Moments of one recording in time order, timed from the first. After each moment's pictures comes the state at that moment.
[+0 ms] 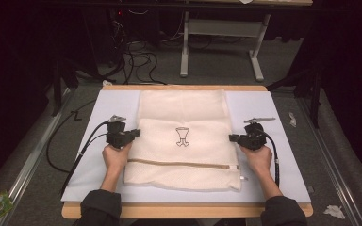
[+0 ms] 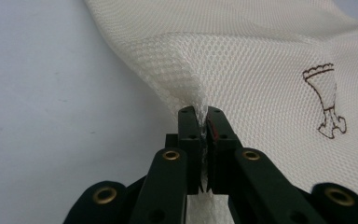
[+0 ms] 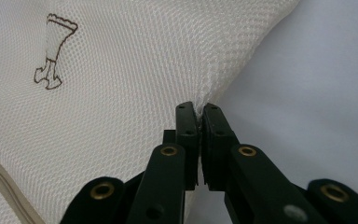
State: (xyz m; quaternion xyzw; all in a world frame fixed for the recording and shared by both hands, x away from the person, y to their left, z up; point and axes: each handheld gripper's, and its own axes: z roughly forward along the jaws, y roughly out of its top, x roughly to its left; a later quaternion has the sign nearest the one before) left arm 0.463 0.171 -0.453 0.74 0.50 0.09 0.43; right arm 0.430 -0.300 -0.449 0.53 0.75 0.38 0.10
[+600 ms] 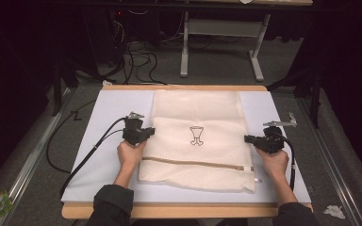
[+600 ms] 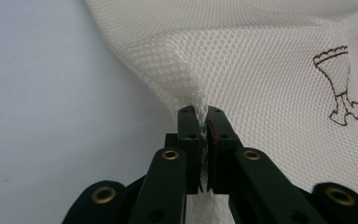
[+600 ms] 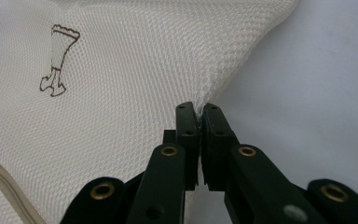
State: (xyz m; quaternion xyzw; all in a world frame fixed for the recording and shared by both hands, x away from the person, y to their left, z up) left arm 0.471 0.120 -0.449 0.77 0.47 0.10 0.41; right arm 0.410 -0.350 -0.448 0.55 0.73 0.40 0.11
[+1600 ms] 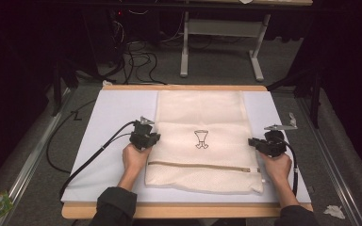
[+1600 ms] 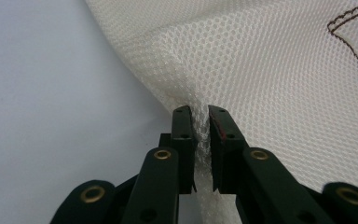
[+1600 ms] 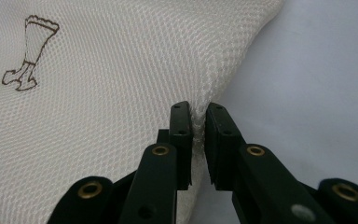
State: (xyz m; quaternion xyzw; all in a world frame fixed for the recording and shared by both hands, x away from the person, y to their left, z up) left arm 0.463 0.098 -0.461 0.81 0.44 0.12 0.36; right arm 0.404 -0.357 -0.458 0.55 0.74 0.36 0.15
